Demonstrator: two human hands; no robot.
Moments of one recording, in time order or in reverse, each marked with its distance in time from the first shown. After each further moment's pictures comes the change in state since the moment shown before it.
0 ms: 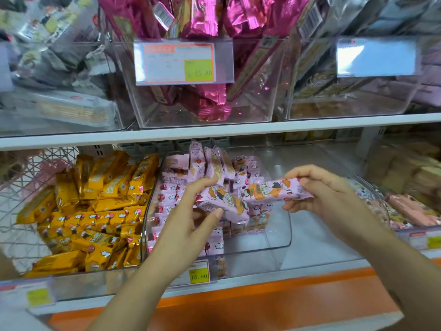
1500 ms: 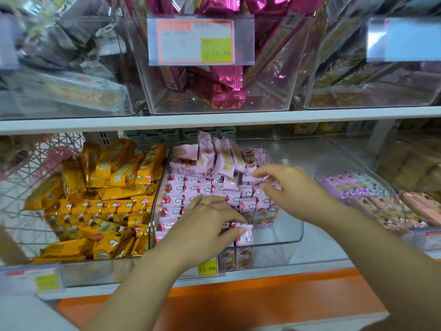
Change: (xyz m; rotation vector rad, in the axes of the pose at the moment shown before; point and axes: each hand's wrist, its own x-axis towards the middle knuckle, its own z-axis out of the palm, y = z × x) left_hand 0.018 -0.026 0.006 0.750 -0.412 0.114; right_hand 0.044 0.015 0.042 -0.921 -0.174 -0.159
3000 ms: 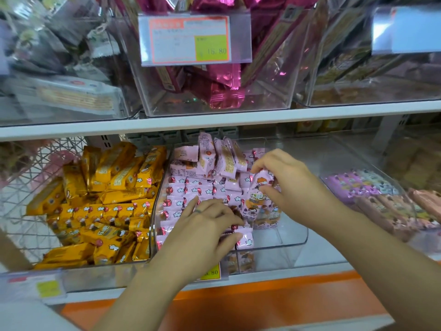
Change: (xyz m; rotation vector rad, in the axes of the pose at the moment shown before) left_hand -0.010 -0.003 0.007 0.073 0.153 0.044; right_hand -0.006 -0.019 -0.005 0.012 0.147 -0.121
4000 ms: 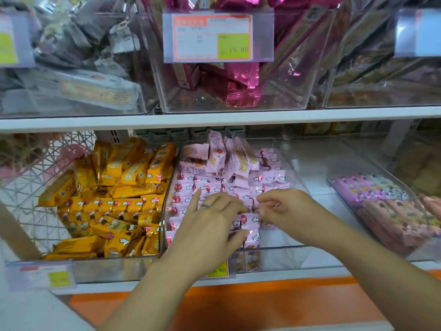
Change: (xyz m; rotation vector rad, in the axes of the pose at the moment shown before) left_hand 0.001 0.007 -0.005 0.091 0.006 -0.085; right_hand -0.011 0.005 0.030 0.202 -0.296 0.250
